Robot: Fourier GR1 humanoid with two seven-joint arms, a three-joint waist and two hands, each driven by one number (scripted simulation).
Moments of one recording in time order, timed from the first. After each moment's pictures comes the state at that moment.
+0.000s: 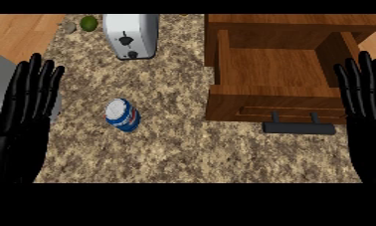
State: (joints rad) left arm 0.02 0.12 -0.02 -2.10 0.00 -0.01 0.00; right arm 0.02 -0.11 -0.01 -2.10 -0.01 0.00 0.00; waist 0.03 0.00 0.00
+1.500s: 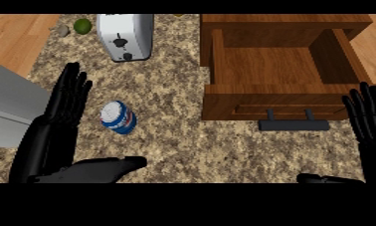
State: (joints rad) left arm 0.02 0.02 -0.17 -2.15 -0.20 0.18 0.48; right arm 0.20 -0.10 -0.11 -2.08 -0.05 0.06 0.11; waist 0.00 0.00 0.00
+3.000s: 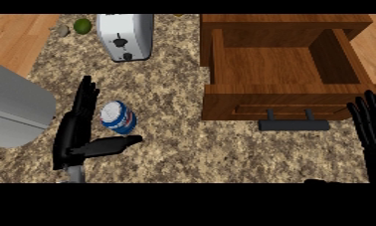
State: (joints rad) left arm 0.03 0.03 -0.01 -1.65 -0.09 0.16 0.04; right arm 0.24 -0.06 -0.20 -2.04 -0.05 0.16 0.03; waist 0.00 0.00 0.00
